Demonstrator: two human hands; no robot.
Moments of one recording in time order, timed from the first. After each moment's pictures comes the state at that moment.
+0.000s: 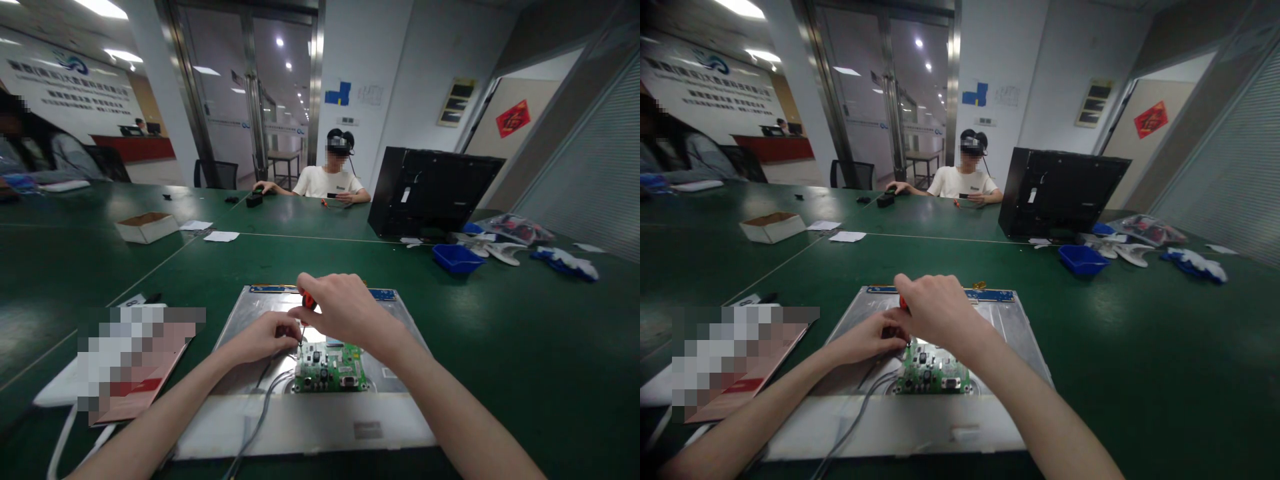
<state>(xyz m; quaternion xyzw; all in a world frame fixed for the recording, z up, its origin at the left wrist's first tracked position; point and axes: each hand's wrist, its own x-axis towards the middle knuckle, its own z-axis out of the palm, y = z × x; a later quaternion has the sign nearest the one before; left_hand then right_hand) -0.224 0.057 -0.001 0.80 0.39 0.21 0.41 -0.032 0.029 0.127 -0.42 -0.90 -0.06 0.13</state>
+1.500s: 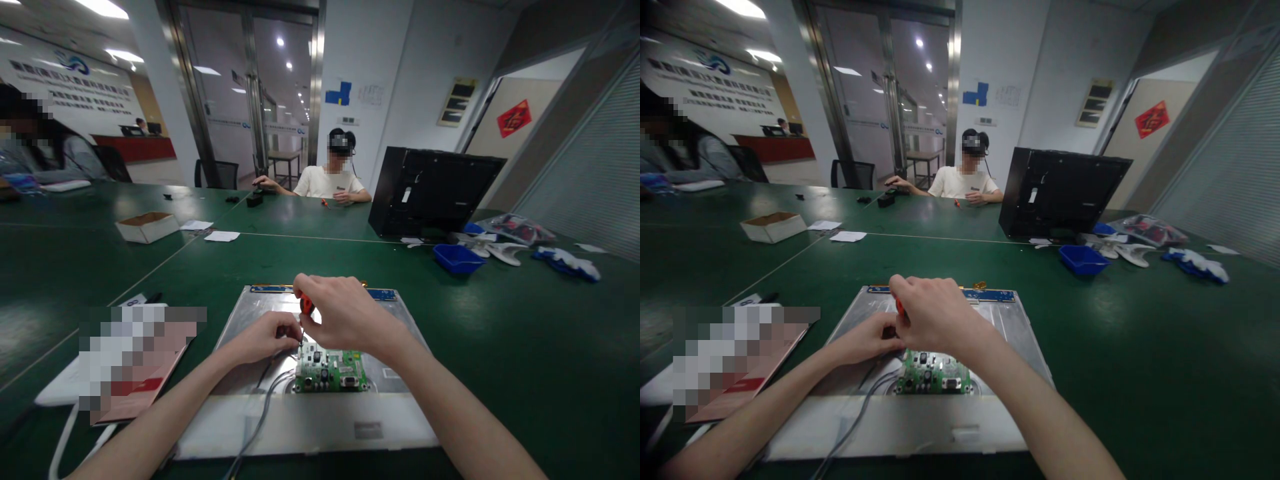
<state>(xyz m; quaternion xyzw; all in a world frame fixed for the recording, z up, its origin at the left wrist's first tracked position) -0.224 0.057 -0.004 0.80 0.38 0.23 0.40 -0.031 0.024 0.130 -0.37 -0.91 -0.01 0.16</state>
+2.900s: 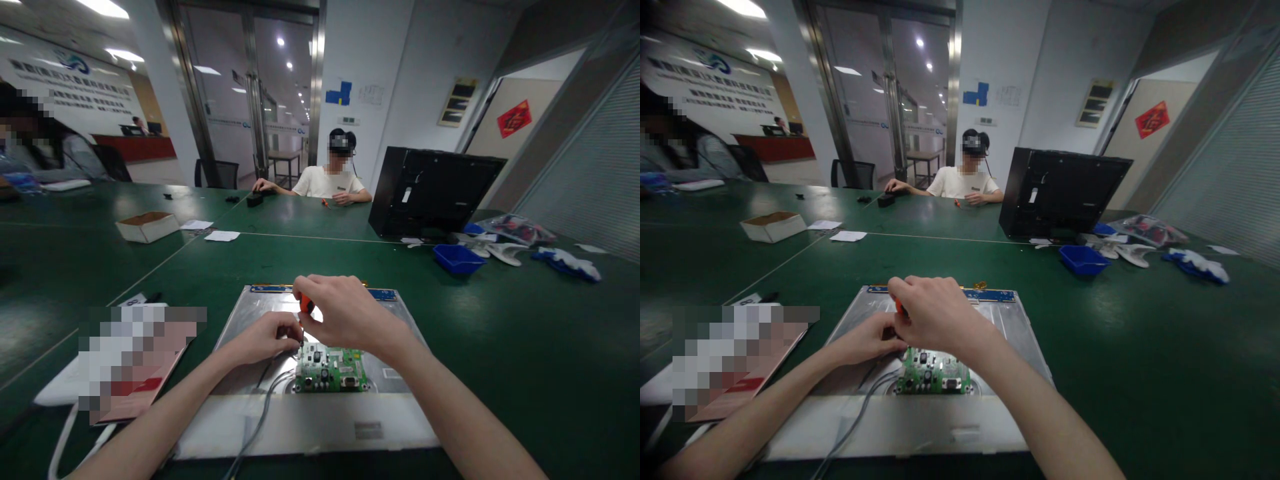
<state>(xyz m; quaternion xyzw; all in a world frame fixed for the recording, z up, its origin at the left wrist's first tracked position) -0.225 0.057 -0.006 0.81 0.37 0.22 0.40 -0.030 0.024 0.132 -0.36 -0.92 0.02 0.16</state>
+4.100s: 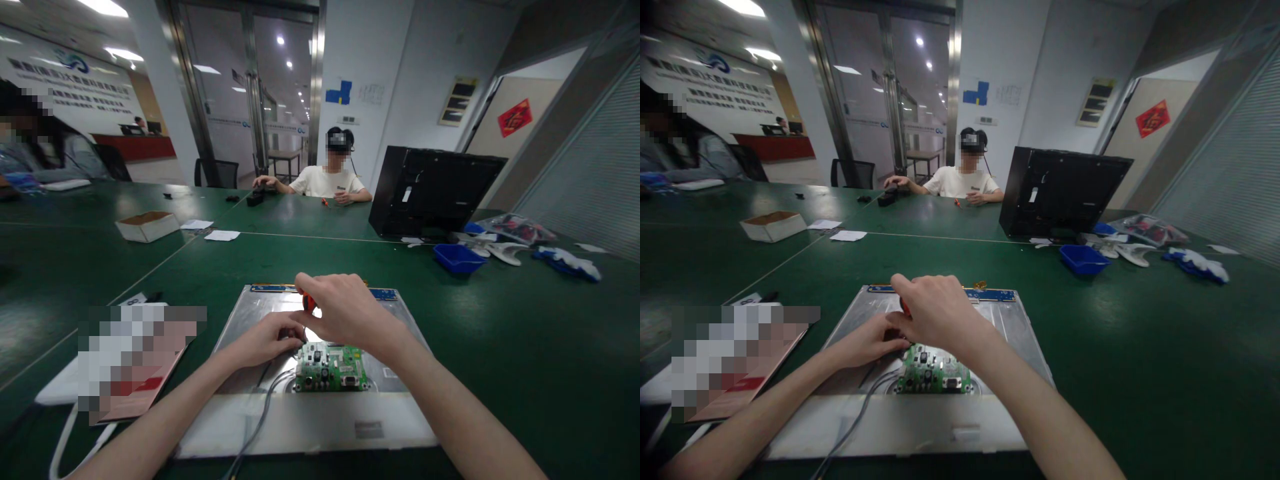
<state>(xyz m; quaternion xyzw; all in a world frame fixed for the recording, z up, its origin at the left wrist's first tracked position) -0.221 0.052 0.001 0.82 0.36 0.22 0.38 -0.032 0.028 0.127 -0.40 -0.91 -0.04 0.15</state>
